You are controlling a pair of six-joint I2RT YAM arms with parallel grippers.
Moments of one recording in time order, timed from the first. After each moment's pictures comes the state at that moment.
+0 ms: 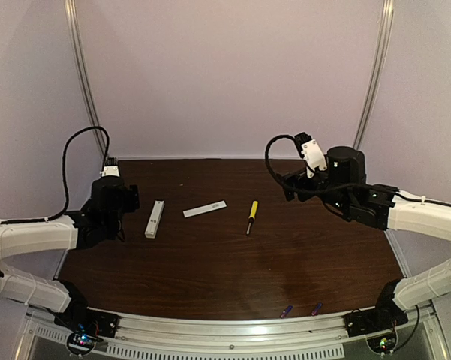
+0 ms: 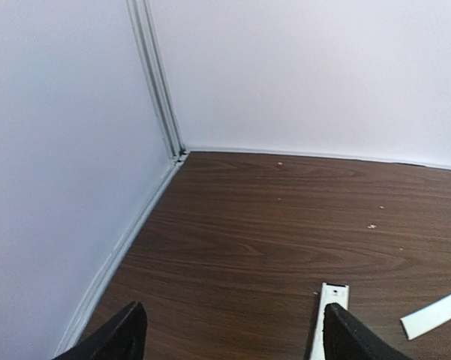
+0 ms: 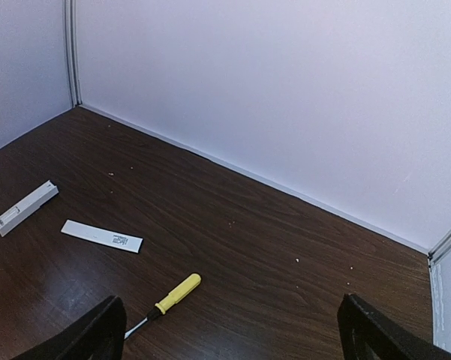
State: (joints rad) left arm -0.62 1.18 0.57 0.23 -0.84 -0.21; right arm 0.77 1.19 0.88 0.05 0.37 -0.05
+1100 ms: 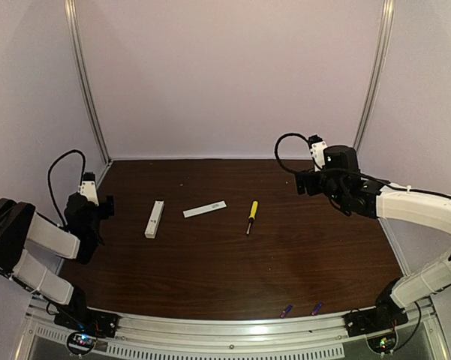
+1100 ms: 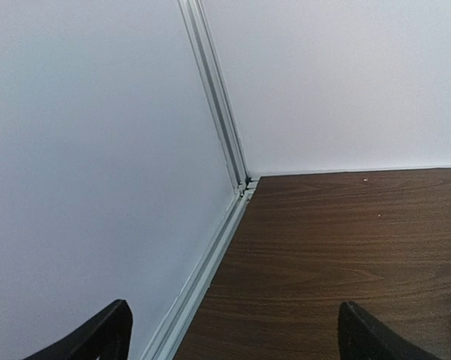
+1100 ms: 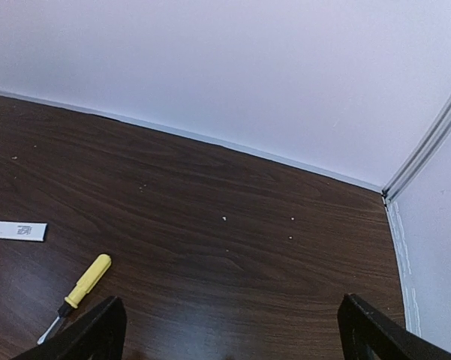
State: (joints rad) left arm -0.14 1.42 0.23 1.11 -0.49 0.19; right arm 0.61 1.33 0.90 0.01 0.45 0.01
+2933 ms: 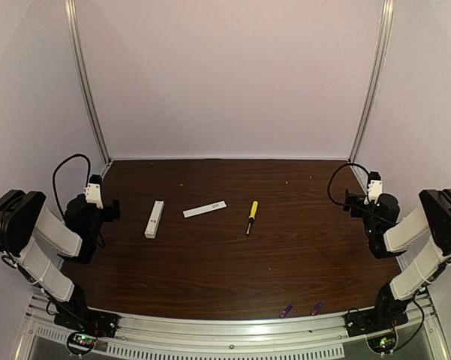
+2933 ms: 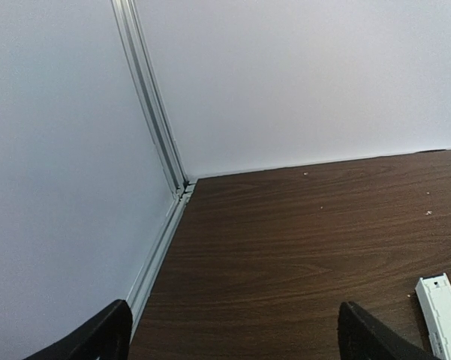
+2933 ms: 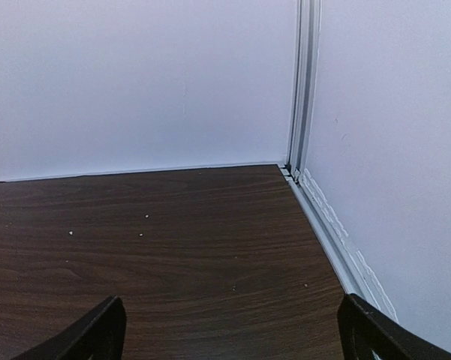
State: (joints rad) left arm -0.06 1.56 0.23 1.25 -0.18 0.17; right arm -0.02 1.53 0.27 1.16 0.11 0.04
